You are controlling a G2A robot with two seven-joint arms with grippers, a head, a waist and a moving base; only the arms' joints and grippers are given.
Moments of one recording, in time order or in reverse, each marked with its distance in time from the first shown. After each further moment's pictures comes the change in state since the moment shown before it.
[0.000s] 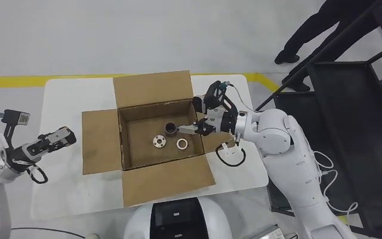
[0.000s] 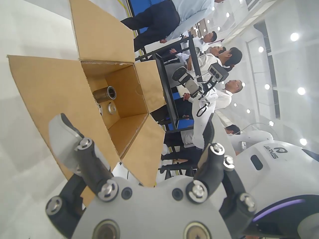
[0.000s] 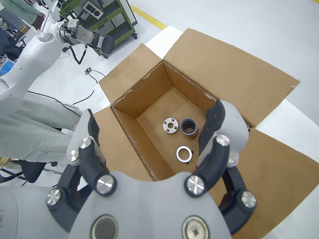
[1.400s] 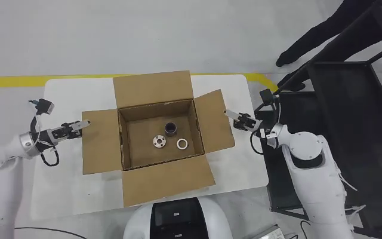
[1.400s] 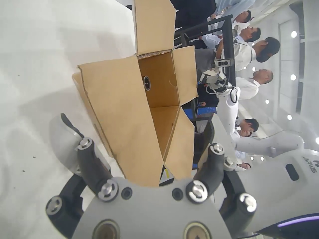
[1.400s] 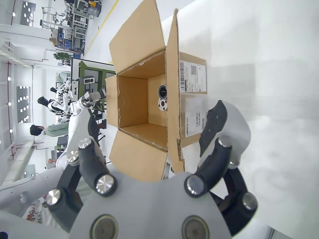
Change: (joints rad) left arm -0.342 0.069 0.319 0.449 0.112 -0.140 -0.044; right arm -0.260 0.049 0.303 0.108 0.438 0.493 0.019
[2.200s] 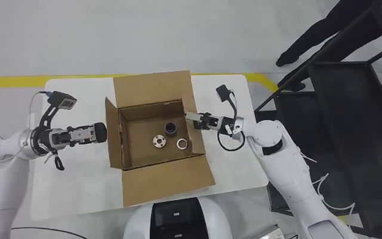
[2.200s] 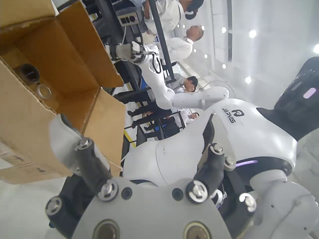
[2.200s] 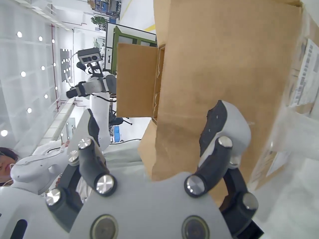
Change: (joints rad) left arm 0.057 0.063 0.117 -0.338 -0.441 0.162 -0.162; right arm 0.274 -0.035 -0.372 0.191 0.133 -0.073 -0.024
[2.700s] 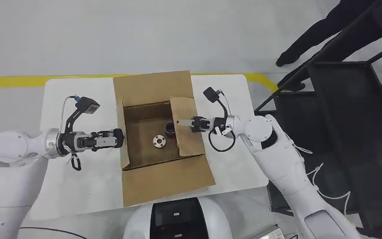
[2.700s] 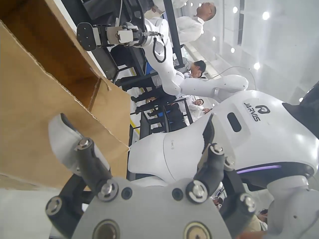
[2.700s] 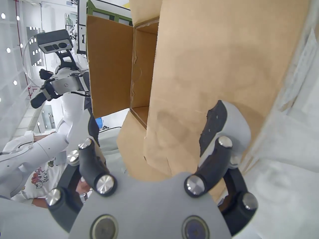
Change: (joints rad) left arm -0.037 0.012 0.145 -0.013 0.064 -0.048 0.048; right arm 0.074 0.003 -0.072 0.034 -0.098 -0.006 0.070
